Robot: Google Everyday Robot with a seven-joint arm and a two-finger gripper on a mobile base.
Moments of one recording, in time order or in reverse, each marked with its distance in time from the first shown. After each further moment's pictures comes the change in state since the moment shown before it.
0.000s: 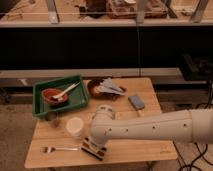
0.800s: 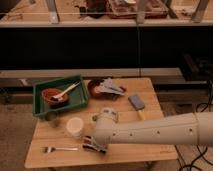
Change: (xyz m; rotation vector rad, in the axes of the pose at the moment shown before) arm -0.009 0.008 0.013 -0.053 0.076 0.032
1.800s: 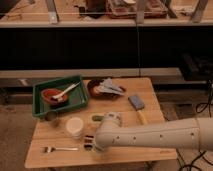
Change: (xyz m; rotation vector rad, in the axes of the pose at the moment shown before) arm -0.002 -0.007 0.022 0.074 0.029 -0.121
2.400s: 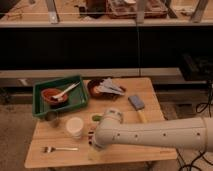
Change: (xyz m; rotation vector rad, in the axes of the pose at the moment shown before) arm 0.014 0.002 -0.039 -0.021 0.026 -0.059
